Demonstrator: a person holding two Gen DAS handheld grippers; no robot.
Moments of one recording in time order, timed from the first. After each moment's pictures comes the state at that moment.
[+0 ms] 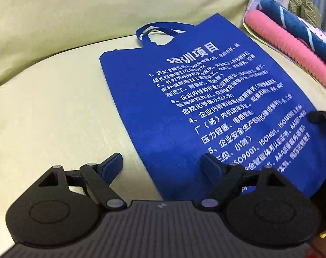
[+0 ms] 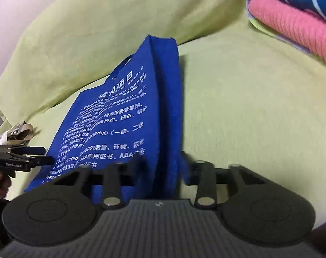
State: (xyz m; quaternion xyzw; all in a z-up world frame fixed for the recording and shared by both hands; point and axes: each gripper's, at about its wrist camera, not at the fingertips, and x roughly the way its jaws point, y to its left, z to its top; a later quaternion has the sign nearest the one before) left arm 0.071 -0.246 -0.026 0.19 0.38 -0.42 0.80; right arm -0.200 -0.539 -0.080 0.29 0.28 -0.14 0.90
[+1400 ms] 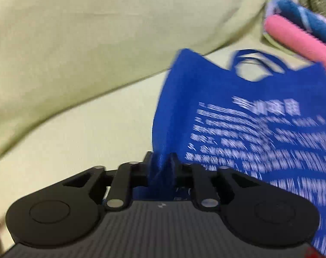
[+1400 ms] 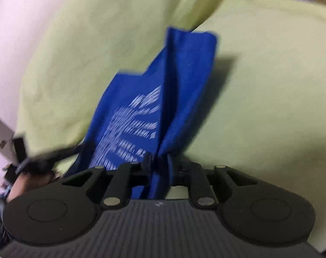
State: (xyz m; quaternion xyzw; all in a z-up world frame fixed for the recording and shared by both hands) left arm 0.175 -0.348 0.004 0.26 0.30 -0.39 0.83; right arm -0.153 -0.534 -0.090 0.44 0.23 -0.09 0.86
